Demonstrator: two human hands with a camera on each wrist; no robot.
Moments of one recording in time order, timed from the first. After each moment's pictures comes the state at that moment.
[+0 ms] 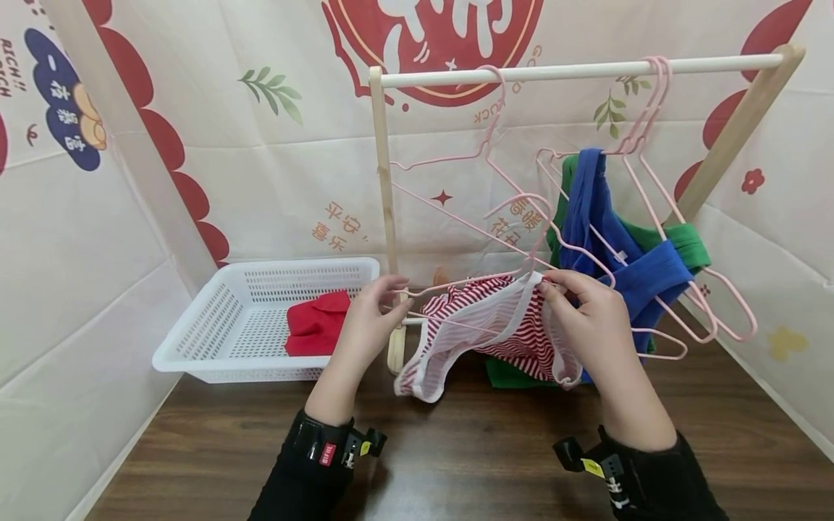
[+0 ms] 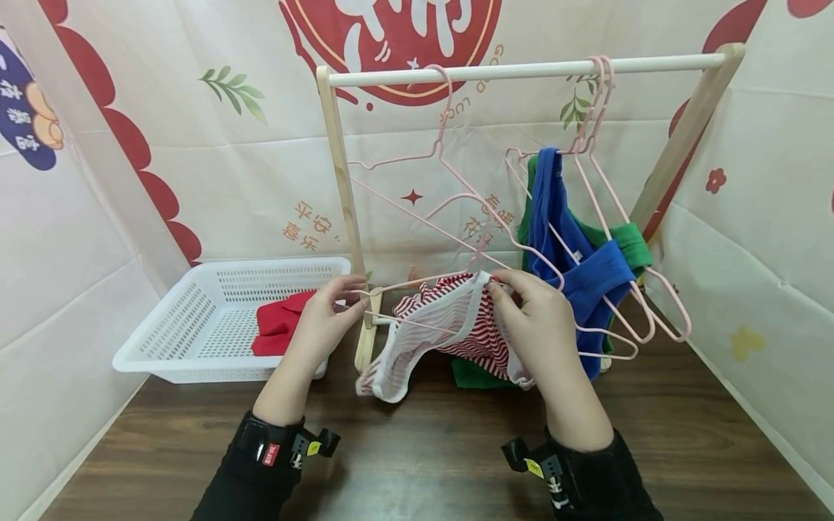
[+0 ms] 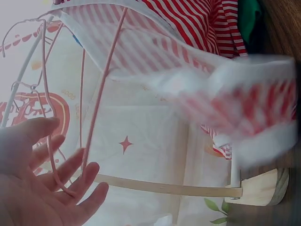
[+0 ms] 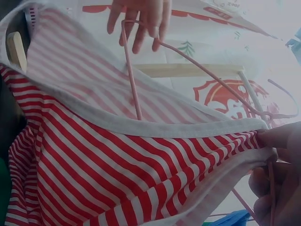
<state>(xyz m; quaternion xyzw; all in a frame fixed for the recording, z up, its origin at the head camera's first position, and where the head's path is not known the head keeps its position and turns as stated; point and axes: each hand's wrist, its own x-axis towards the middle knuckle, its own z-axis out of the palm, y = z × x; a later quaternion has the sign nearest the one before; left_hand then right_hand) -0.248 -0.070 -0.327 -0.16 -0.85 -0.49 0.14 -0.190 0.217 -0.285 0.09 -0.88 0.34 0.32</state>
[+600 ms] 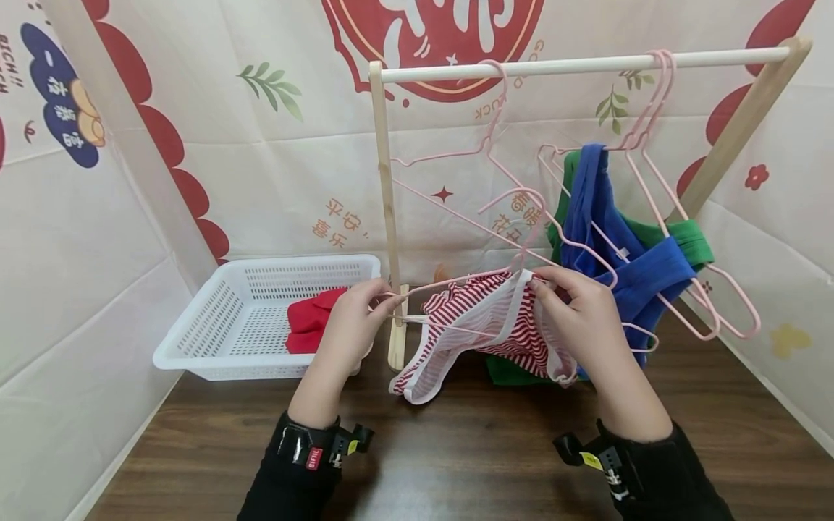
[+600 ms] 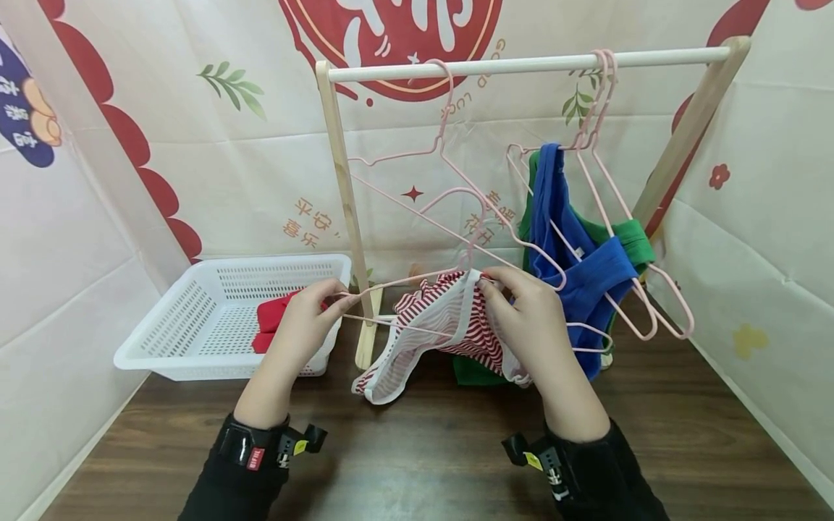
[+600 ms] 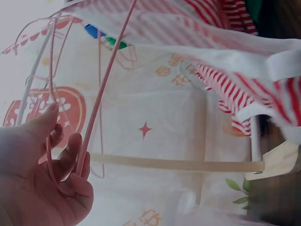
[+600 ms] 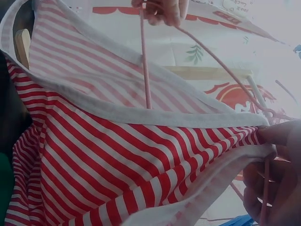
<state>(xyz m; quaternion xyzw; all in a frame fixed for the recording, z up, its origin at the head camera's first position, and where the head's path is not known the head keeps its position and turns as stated) -0.235 -0.086 -0.315 -0.16 -0.89 -0.38 0.16 -0.197 0.211 -0.287 0.13 -0.88 0.35 0.30</state>
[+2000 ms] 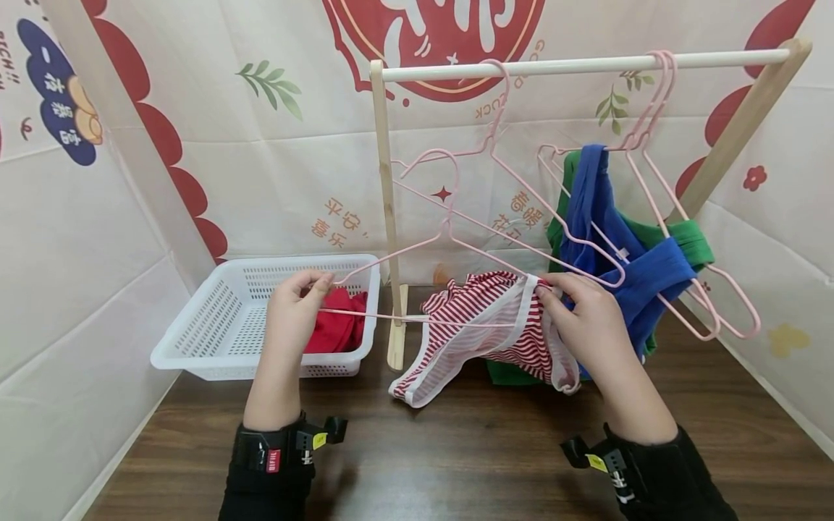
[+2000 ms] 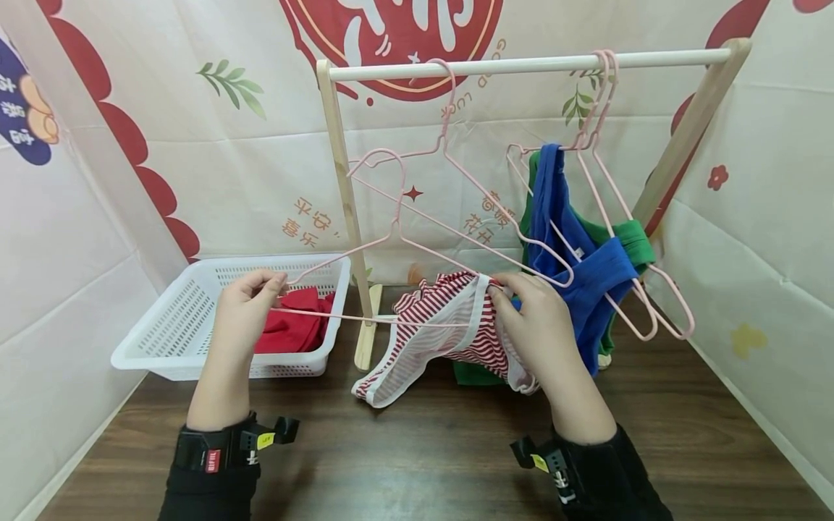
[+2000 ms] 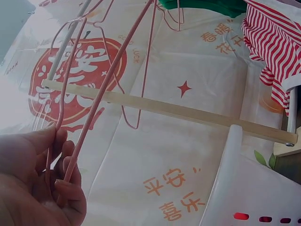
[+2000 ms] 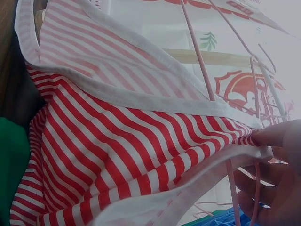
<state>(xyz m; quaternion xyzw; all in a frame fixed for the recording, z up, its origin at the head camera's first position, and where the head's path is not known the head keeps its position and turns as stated) -0.234 -0.147 -0.302 -0.02 -0.82 -0.54 0.19 -0.199 0.224 -0.295 0.11 -0.91 0.32 0.25</state>
